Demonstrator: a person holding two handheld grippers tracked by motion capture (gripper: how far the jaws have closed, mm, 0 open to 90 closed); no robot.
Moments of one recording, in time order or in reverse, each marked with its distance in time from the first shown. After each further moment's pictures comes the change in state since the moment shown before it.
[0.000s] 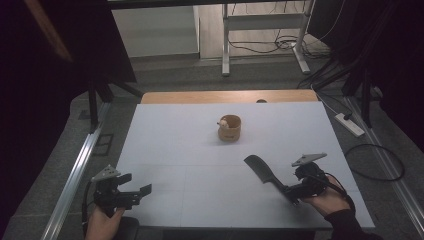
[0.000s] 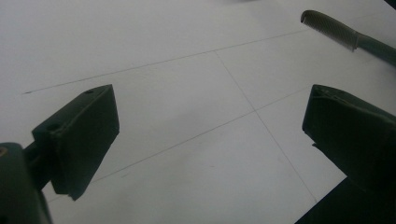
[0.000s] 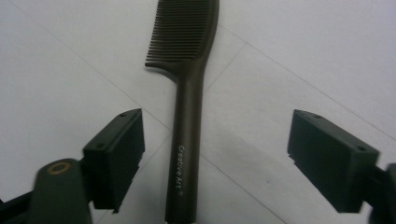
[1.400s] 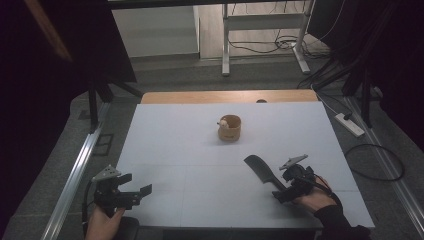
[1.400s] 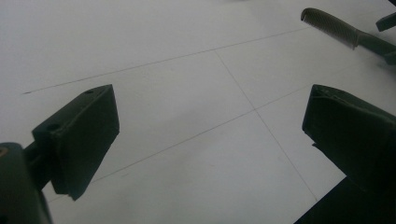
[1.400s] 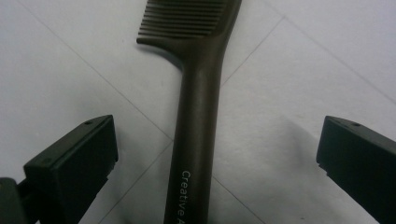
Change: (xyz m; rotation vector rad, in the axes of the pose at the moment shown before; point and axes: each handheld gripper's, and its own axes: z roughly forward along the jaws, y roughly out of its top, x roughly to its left) left arm 0.000 0.000 0.000 0.006 0.001 0.007; right arm 0.005 0.000 0.044 0.121 0.006 -0.057
